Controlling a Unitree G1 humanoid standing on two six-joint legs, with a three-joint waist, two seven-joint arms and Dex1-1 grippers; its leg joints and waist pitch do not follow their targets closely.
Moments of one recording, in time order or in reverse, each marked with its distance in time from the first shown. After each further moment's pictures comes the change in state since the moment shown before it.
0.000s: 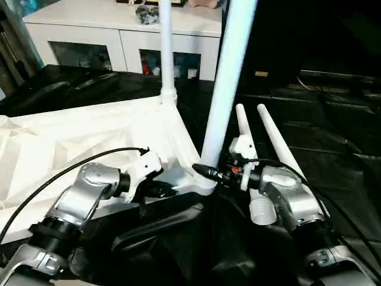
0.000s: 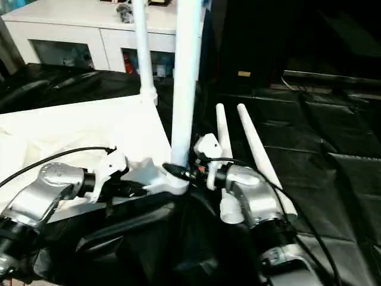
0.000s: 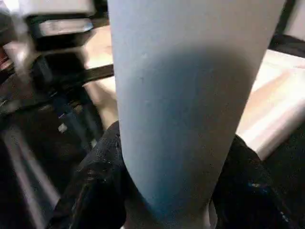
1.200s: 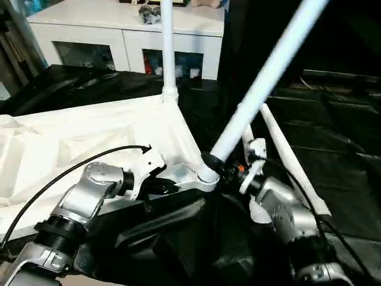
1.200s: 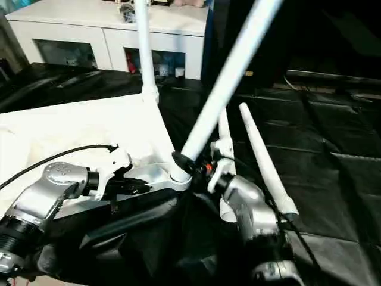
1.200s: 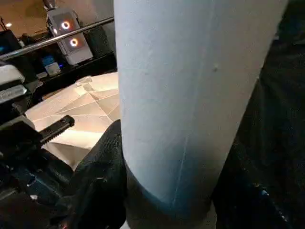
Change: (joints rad) left arm -0.025 -0.060 0.010 0.027 0.001 0.063 0.113; right arm 0.125 0.136 -0.177 -0.058 0.144 0.075 -0.285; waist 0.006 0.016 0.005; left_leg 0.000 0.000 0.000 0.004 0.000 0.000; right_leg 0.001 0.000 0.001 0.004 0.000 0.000
